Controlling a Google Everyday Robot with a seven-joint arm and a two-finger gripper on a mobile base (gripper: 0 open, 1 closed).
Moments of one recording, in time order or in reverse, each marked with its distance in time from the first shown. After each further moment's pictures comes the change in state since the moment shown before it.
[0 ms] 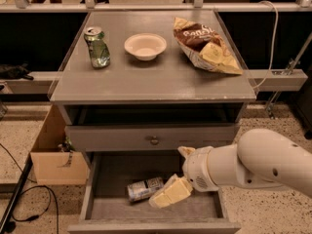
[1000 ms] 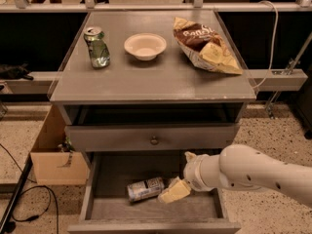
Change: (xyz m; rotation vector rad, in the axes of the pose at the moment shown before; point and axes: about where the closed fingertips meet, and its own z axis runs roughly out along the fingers) arm 0.076 -0.078 0.066 0.142 0.096 -0.015
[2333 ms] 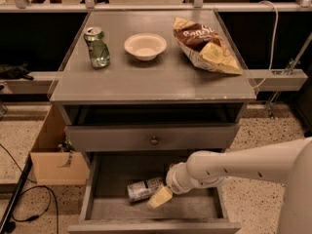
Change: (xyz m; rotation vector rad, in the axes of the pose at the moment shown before) arm 0.049 -0.007 0.130 -0.070 0.134 -0.010
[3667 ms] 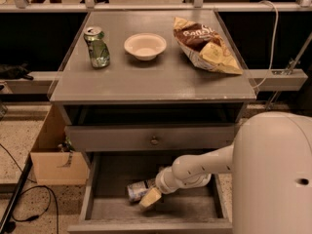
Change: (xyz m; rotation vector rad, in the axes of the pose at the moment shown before) arm 0.008 -0.018 0.103 -0.033 0.001 -0.036
